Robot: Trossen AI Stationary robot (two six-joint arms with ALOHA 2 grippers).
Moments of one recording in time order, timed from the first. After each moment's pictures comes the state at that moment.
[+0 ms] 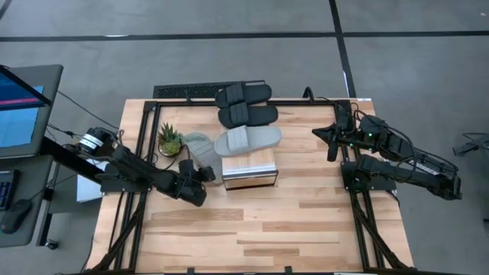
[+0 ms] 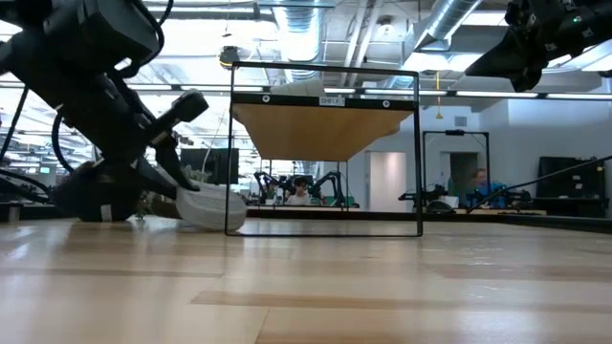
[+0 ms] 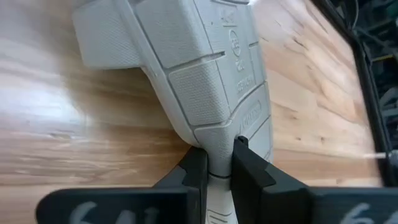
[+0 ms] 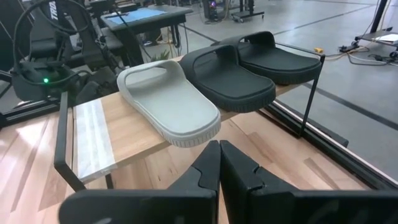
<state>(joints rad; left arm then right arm) -0.38 1.52 0.57 -0.21 -0.82 -2.04 -0.45 0.36 0.50 -0.40 -0.11 0.08</state>
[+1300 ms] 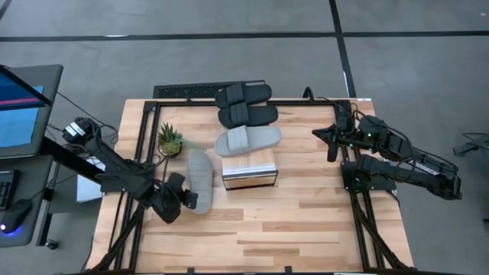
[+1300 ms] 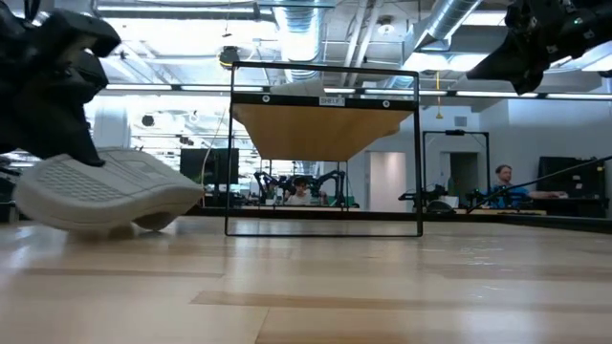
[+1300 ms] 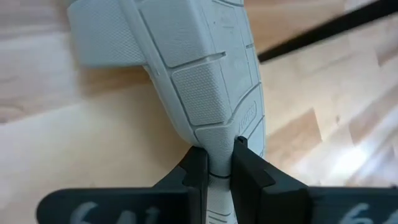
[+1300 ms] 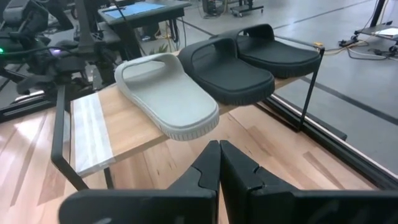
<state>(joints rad) -0.70 1.24 0.57 -0.47 -0.55 -1.89 -0.45 0.36 0.50 -0.43 -0.10 0.08</state>
